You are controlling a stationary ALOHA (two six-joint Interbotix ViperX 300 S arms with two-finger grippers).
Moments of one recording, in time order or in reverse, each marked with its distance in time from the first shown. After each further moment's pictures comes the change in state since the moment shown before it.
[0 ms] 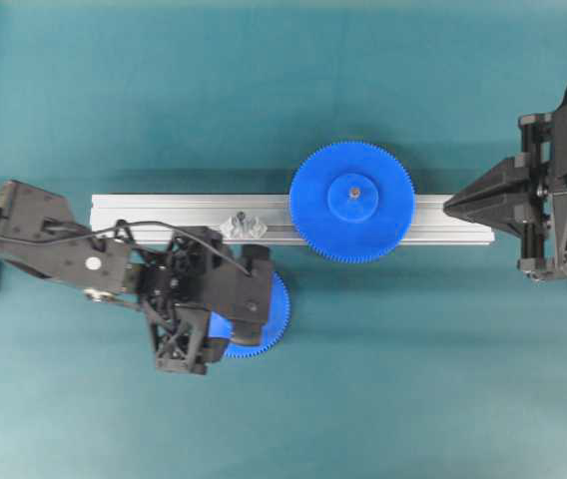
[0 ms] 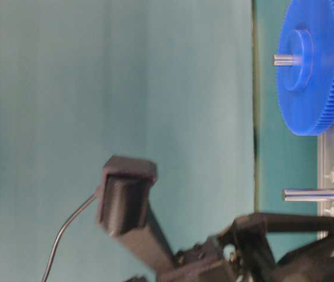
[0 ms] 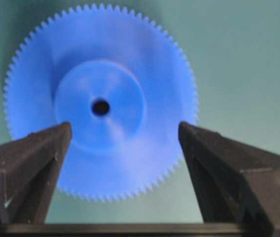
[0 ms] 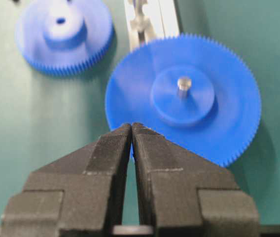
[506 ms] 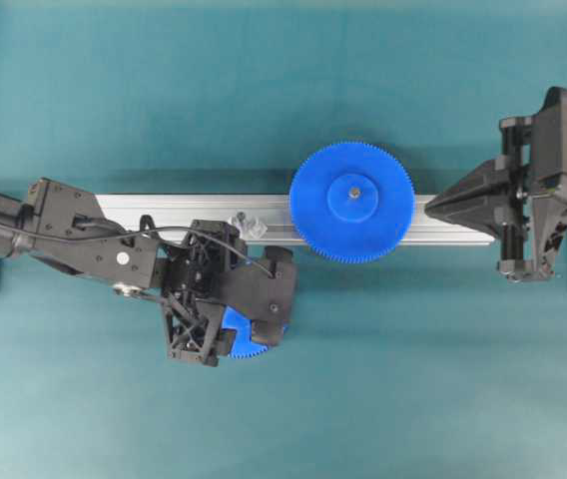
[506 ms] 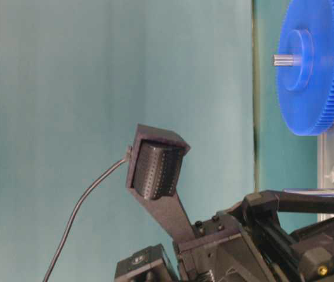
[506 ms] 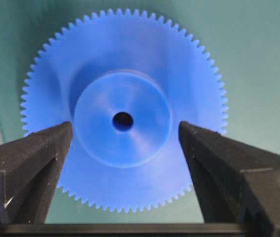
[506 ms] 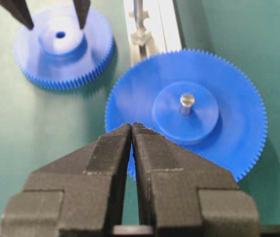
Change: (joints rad) left arm 0.021 0.054 -0.061 0.002 0.075 0.067; right arm 0.005 0.084 0.000 0.000 -0.104 0.000
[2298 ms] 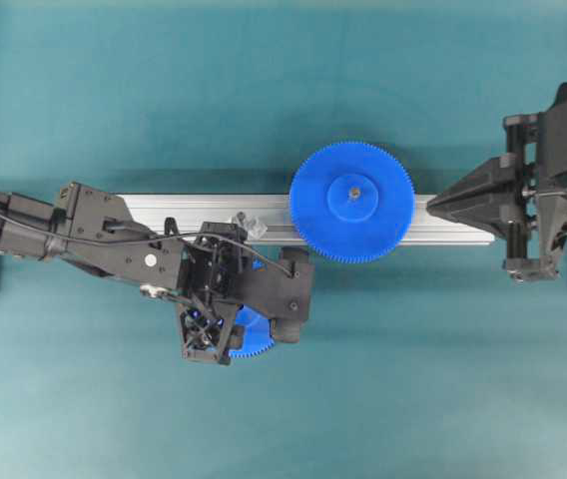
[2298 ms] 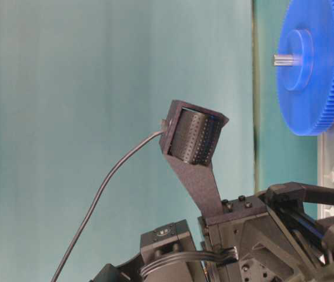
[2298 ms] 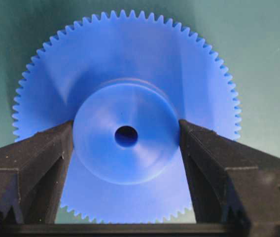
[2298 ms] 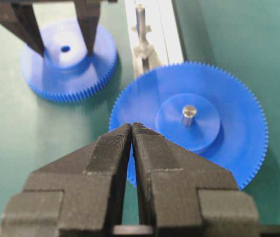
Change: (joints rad) left arm 0.008 0.071 -0.066 -0.002 0.083 -0.026; right arm 0.002 -0.048 0.011 0.012 -0.014 0.002
